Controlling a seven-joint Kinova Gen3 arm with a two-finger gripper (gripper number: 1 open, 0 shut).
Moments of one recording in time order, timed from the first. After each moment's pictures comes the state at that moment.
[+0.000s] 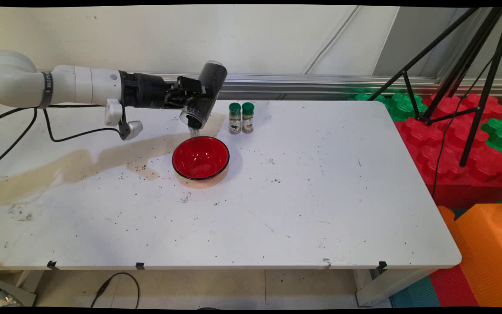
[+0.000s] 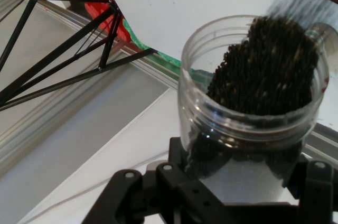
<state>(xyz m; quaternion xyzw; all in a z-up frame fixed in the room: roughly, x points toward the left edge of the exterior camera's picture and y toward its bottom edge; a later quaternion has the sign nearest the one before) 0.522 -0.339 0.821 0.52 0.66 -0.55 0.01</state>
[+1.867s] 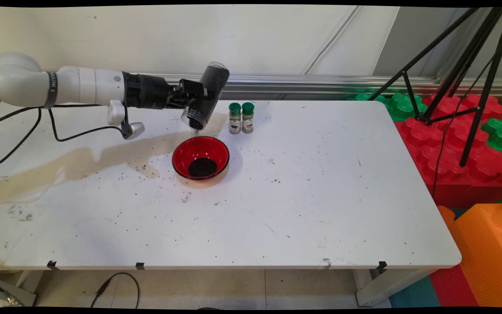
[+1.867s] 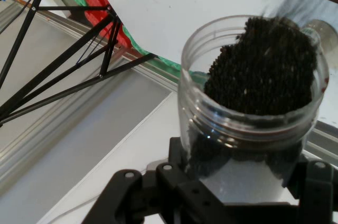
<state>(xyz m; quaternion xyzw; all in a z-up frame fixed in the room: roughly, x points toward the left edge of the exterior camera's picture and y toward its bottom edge) 0.524 -0.347 0.814 0.54 0.64 -0.55 0.01</state>
